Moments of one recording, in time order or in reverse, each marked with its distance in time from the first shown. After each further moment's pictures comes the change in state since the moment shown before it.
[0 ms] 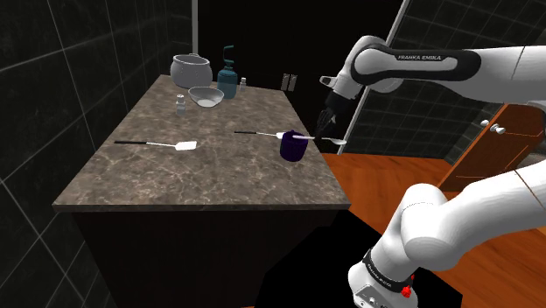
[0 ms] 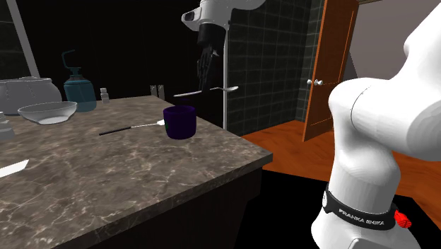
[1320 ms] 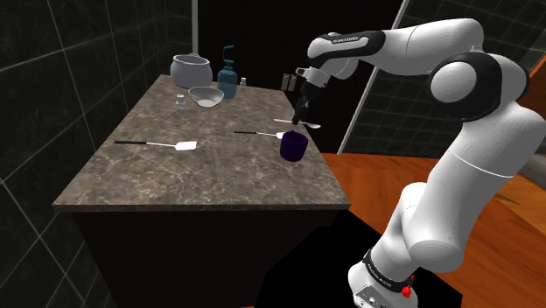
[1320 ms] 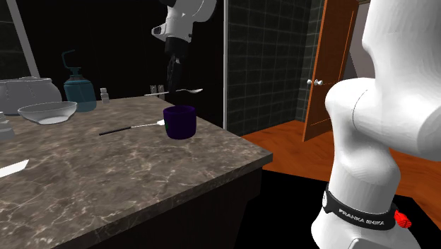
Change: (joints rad) arm 0.097 0.598 -0.209 0.477 0.298 -0.001 -0.282
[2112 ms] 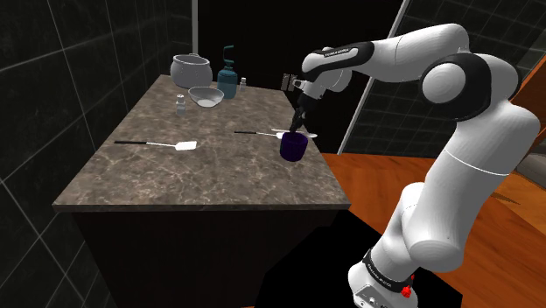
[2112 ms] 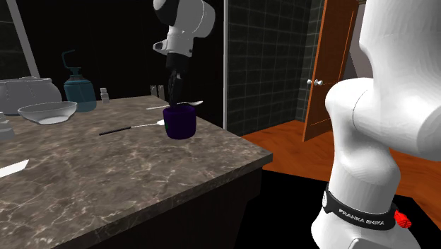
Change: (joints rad) arm -0.002 0.040 0.001 -0.081 0.042 0.103 -0.047
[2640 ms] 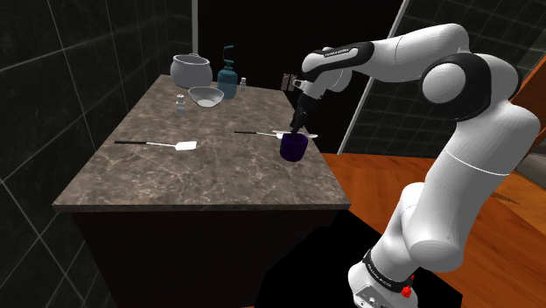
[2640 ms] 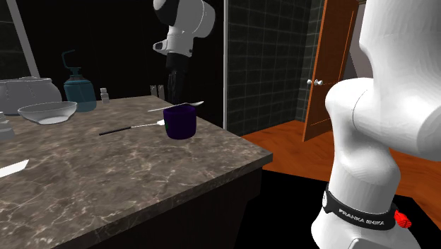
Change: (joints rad) arm 0.000 0.000 0.000 -0.001 0.000 0.001 0.000
